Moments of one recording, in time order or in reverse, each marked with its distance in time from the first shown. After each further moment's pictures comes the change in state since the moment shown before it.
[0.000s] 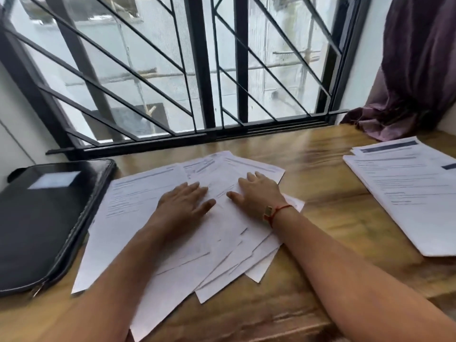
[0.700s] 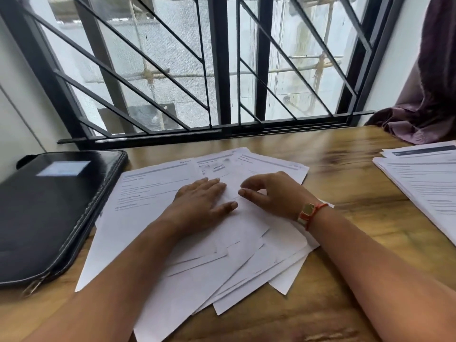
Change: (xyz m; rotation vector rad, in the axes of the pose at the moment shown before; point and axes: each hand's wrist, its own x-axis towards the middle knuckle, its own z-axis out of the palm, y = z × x) left_hand 0.007 -0.003 0.006 0.004 -0.003 0.079; right_hand -0.009 -0.002 -0.013 0.371 0.097 -0.267
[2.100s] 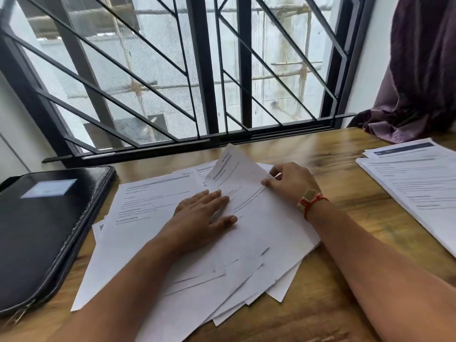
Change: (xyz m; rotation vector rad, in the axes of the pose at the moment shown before) left_hand -0.002 0.013 0.006 -0.042 0.021 0.101; right_hand 0.010 0.045 -0.020 0.067 0.227 0.521
